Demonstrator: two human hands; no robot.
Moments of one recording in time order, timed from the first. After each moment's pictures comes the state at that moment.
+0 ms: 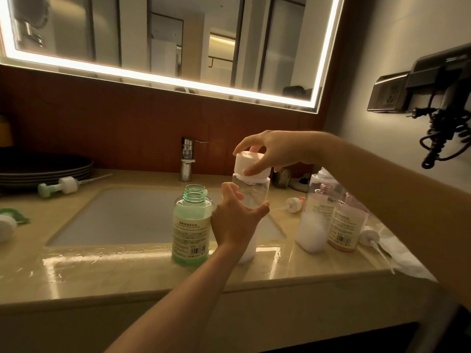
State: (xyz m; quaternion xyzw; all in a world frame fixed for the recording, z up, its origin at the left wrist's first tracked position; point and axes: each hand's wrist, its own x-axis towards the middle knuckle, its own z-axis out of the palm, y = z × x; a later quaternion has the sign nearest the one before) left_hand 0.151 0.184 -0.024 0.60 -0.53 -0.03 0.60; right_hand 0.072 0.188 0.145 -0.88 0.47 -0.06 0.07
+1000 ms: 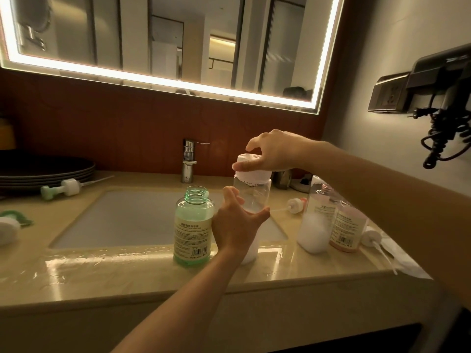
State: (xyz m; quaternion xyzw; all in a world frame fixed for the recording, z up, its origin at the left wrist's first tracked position) left_hand 0.153 0.185 -0.030 0.61 -0.54 -0.03 0.58; right_hand 0.081 0.181 0.136 -0.86 0.49 -0.06 -0.13
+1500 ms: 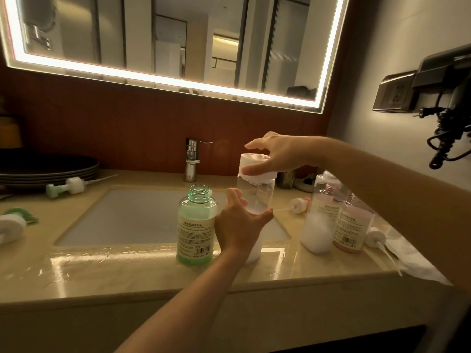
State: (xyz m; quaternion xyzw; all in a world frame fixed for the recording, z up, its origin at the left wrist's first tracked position) left_hand 0.154 0.188 -0.031 0.61 -0.55 -0.03 0.57; right_hand 0.075 0.185 0.139 -0.87 0.50 -0.03 -0.01
